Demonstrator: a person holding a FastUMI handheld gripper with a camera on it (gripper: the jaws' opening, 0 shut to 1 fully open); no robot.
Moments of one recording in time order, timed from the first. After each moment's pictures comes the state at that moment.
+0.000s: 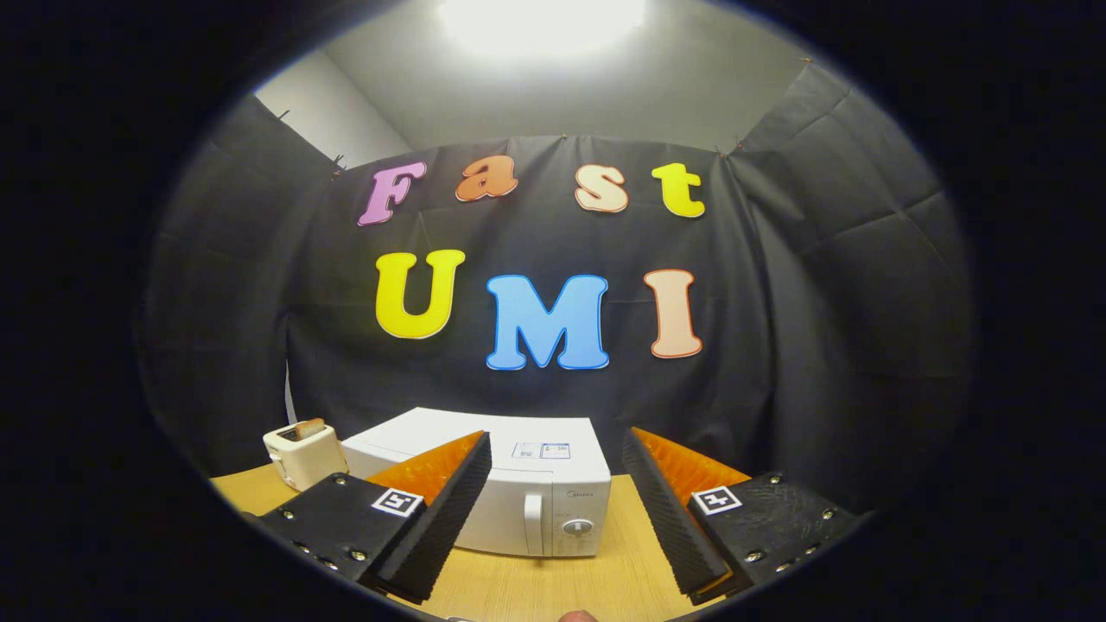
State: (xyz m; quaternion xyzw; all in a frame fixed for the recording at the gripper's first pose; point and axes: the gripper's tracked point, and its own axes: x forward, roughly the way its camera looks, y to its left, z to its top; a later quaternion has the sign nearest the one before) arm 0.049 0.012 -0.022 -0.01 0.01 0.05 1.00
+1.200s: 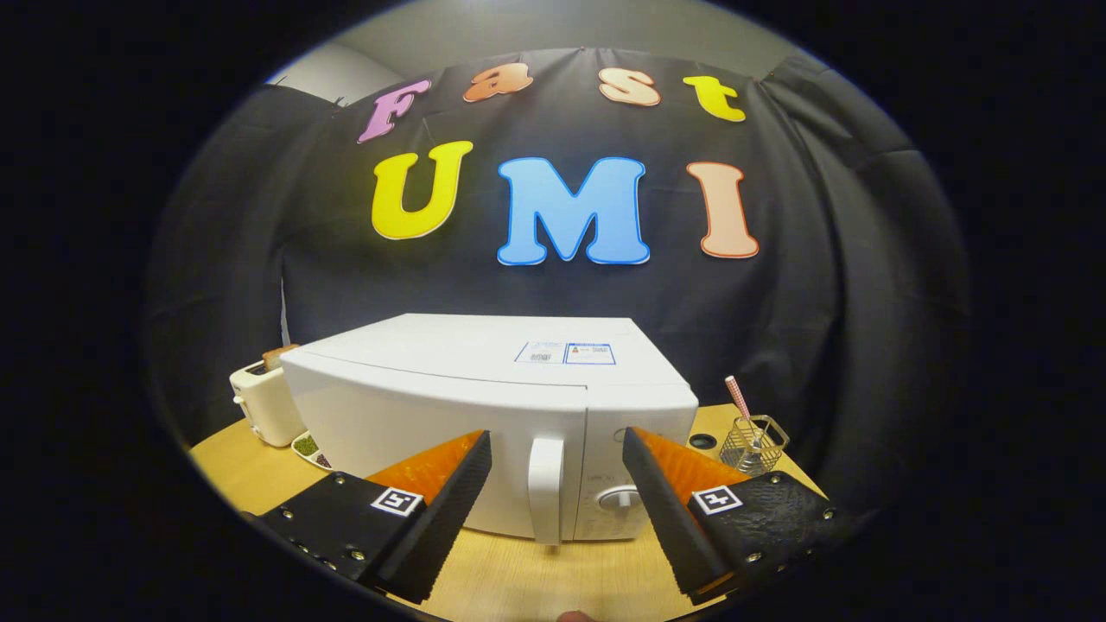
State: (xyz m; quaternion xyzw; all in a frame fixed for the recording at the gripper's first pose) arm 0.160 0.041 -0.193 -0.02 0.14 0.09 0.99
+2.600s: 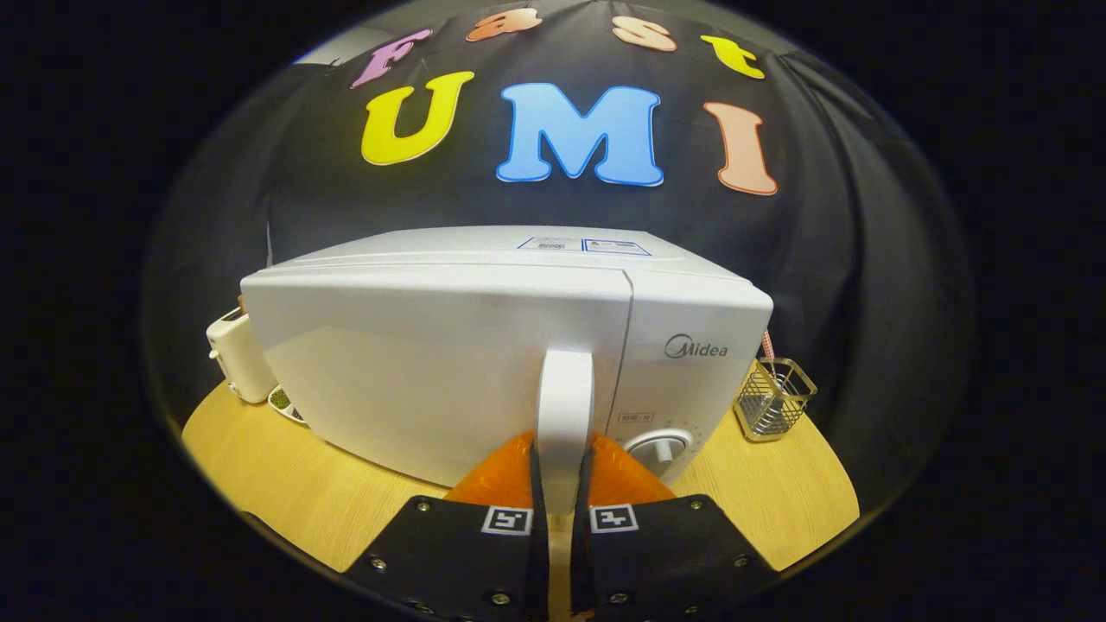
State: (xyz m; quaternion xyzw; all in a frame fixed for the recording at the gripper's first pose) arm 0.168 0.053 -0.260 -0.03 0.25 0.08 0.96
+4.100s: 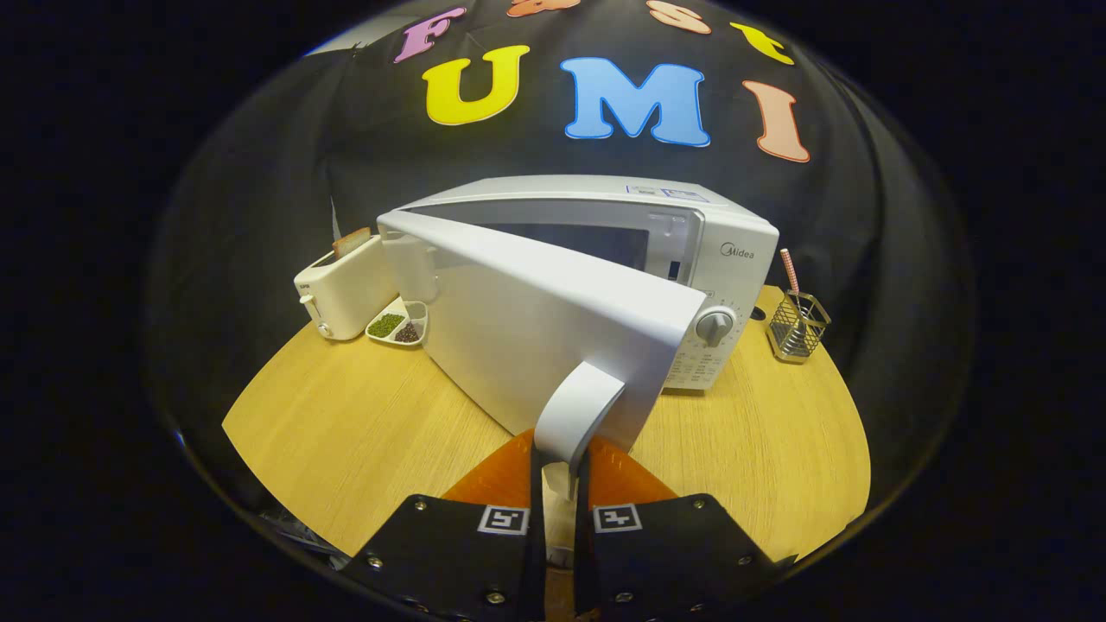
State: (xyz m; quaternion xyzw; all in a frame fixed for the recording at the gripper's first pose) arm 0.006 0.114 -0.247 -0.03 0.36 0.15 0.92
